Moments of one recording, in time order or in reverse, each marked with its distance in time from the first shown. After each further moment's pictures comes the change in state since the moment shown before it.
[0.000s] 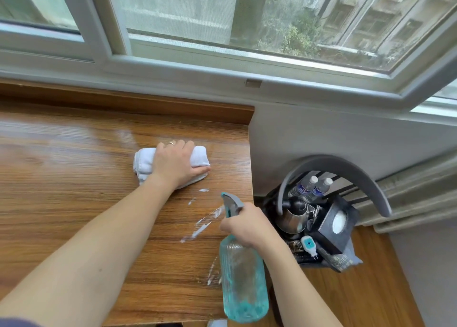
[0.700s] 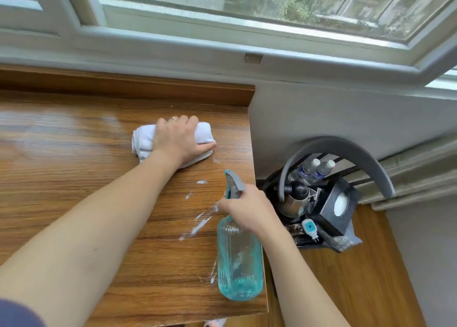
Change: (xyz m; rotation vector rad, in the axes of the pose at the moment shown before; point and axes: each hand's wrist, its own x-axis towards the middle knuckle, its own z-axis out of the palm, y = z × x) left_hand 0.042 0.010 0.014 -0.062 0.069 0.034; right_hand 0.026 -0.005 -0.001 0.046 0.072 -0.010
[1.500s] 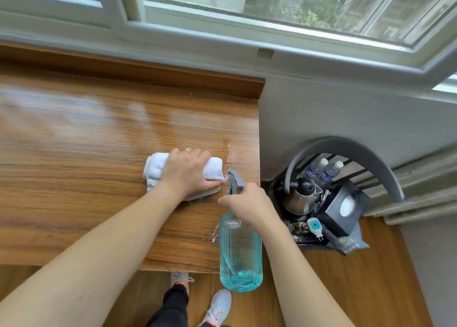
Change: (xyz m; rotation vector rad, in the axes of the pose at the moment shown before) left_hand -0.137 0.030 -0.011 -0.043 0.106 0.100; right_hand -0.052 0.021 0.020 -0.078 -0.030 -0.017
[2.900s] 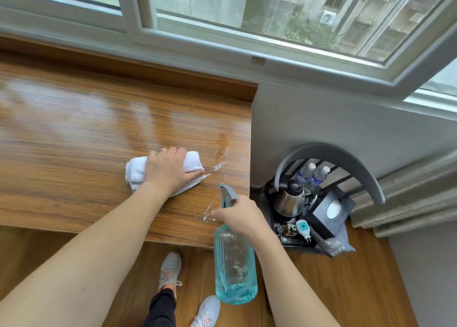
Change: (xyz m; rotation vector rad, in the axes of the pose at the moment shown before) left_hand -0.051 0.005 -0.028 0.088 -0.134 -0.291; right_hand -0.052 0.046 0.024 -0.016 -0.029 -0.041
